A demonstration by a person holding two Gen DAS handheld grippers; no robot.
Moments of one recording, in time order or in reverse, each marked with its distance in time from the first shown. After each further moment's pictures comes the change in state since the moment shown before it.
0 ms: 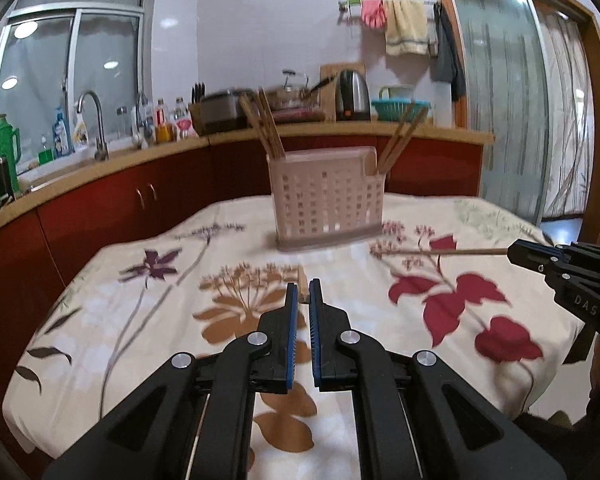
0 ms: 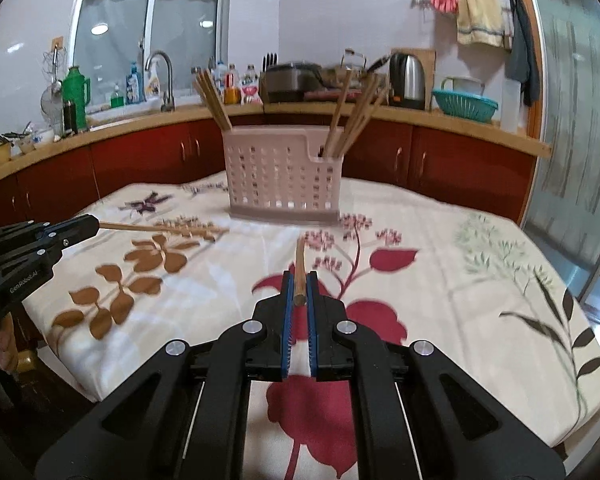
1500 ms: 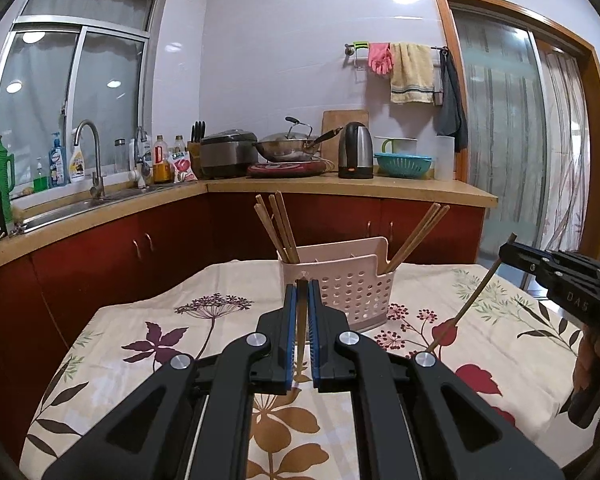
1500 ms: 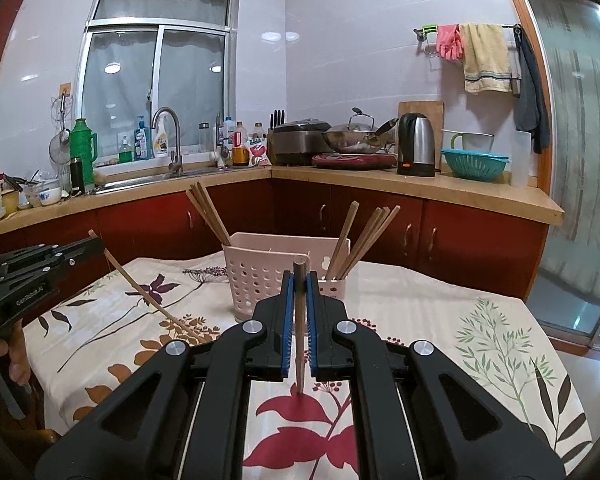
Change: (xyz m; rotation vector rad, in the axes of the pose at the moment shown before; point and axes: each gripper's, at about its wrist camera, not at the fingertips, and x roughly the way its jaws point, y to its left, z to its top) left arm 0.010 0.031 0.080 -0.039 -0.116 -0.036; right arm 0.007 -0.014 0.098 0.015 -0.161 0.051
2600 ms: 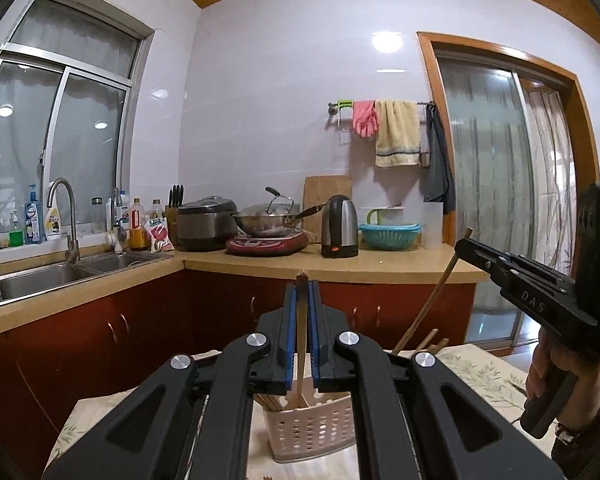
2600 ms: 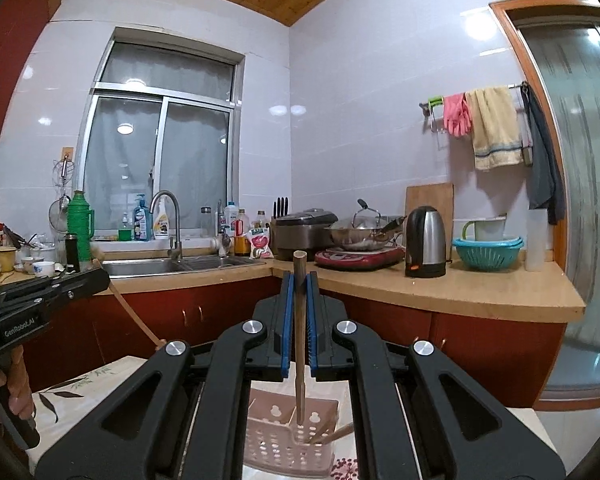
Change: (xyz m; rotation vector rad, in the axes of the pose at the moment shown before) left arm 0.046 -0.002 0.105 0.016 -0.200 -0.062; right arm 0.067 -0.041 0.113 0.001 -0.266 0.036
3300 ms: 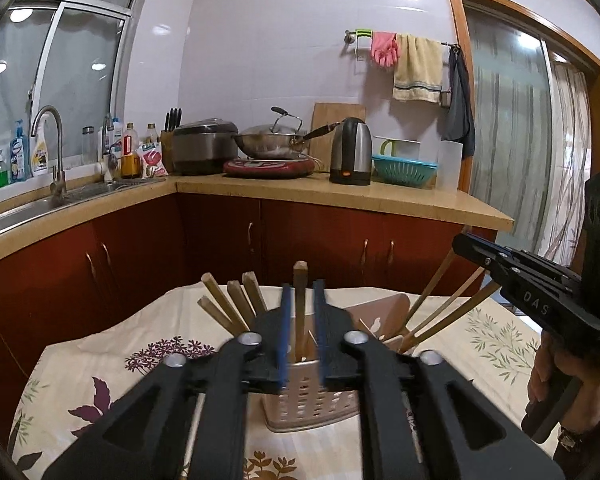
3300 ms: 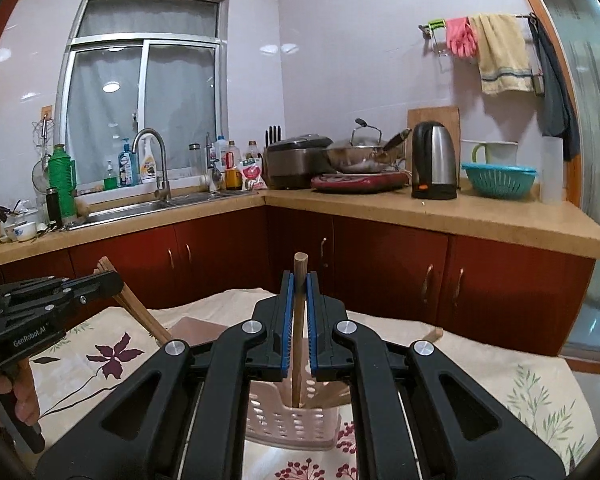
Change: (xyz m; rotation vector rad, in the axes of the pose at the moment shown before) left arm 0.074 0.020 -0.063 -0.066 0.222 -0.014; right arm 0.064 -0.004 -0.072 0.038 0.206 -0.018
